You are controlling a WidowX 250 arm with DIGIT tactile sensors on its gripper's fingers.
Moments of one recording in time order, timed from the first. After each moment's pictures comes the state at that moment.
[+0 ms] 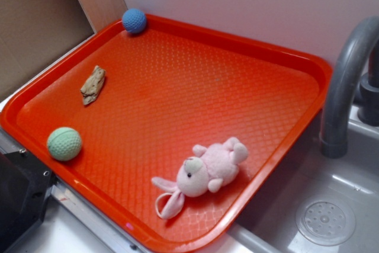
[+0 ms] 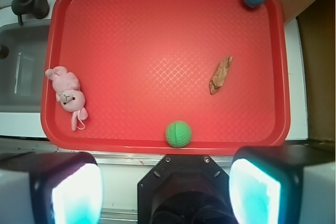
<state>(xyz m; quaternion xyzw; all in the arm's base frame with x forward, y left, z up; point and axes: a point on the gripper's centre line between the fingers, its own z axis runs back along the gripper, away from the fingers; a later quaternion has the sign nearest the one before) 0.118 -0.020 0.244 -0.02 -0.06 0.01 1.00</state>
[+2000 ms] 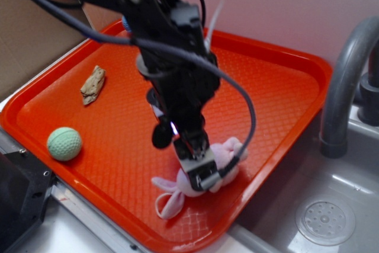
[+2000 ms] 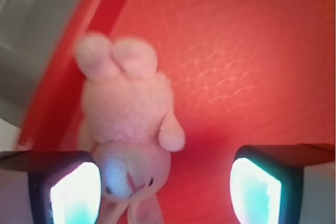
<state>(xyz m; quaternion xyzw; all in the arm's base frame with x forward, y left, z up) 0.182 -0.178 0.053 0.02 0.02 -0.21 0.98</state>
